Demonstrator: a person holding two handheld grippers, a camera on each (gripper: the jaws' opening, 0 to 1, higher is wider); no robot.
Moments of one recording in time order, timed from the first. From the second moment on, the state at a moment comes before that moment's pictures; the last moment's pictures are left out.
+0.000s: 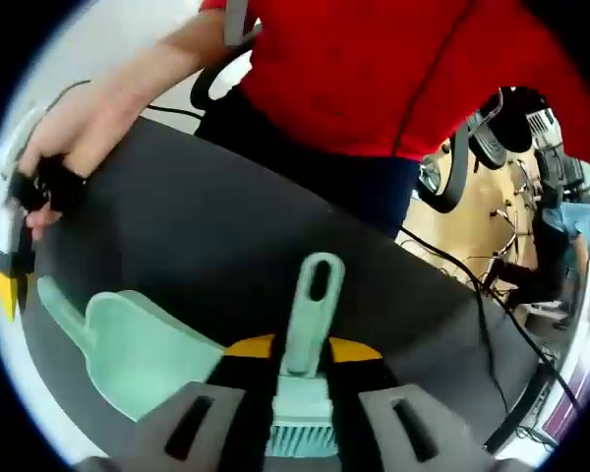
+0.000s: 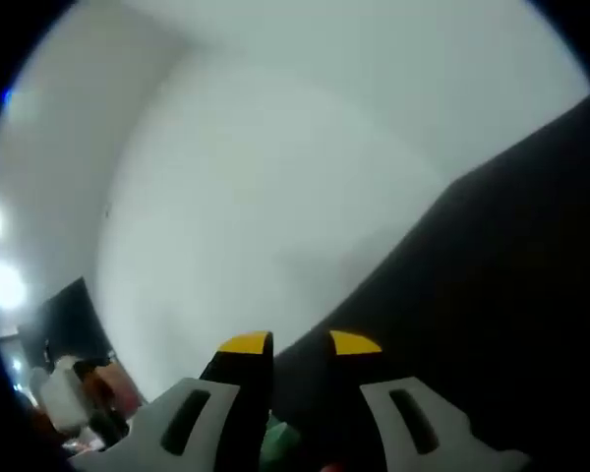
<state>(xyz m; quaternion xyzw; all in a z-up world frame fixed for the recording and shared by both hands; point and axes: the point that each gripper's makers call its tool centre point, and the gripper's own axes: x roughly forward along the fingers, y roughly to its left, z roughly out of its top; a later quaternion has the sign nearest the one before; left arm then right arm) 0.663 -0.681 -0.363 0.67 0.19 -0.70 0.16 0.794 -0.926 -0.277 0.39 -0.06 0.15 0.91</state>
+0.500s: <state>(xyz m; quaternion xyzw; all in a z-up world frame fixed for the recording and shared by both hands) 0.672 -0.693 -0.299 0.48 0.16 -0.72 0.48 0.796 -0.926 -0.275 0.39 -0.06 0.16 0.90</state>
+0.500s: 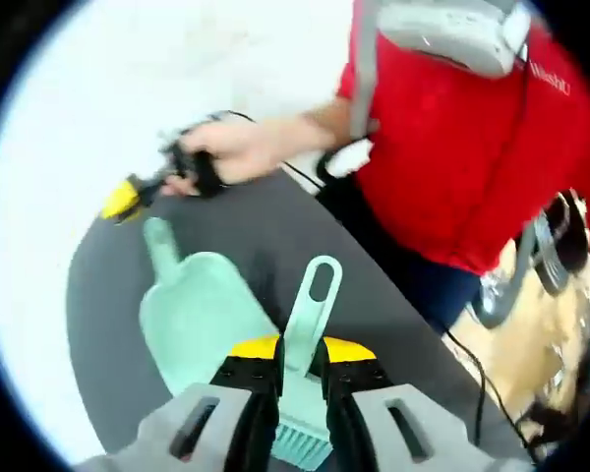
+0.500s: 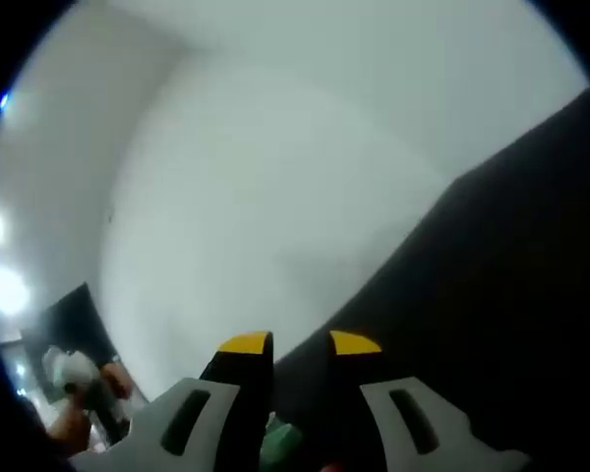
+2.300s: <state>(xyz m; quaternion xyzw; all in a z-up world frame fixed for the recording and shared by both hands) 0.745 -0.828 -0.306 0.32 0.27 -0.62 0.66 0.794 -0.925 -0.273 0.41 -0.07 0.15 0.90</state>
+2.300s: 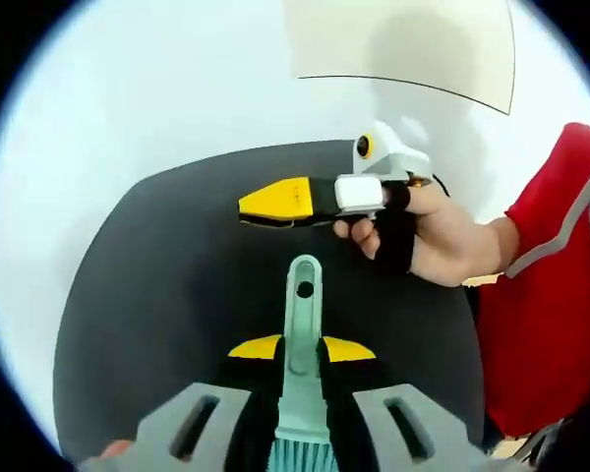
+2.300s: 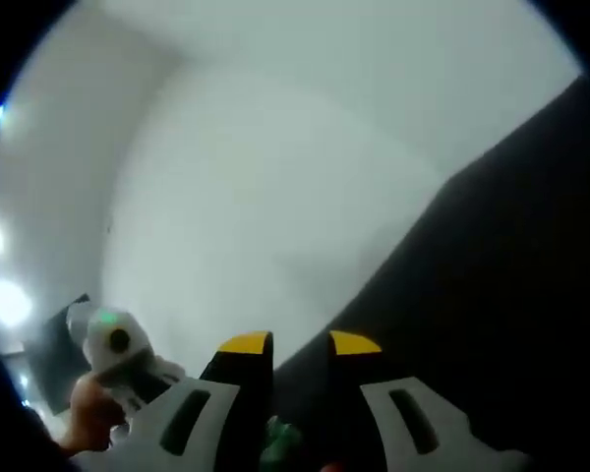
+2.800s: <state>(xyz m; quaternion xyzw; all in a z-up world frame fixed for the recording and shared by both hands) 0.750 -0.819 -0.315 0.35 0.26 -0.63 0.64 0.793 -0.926 -0.272 0.41 -0.07 0.15 0.90</state>
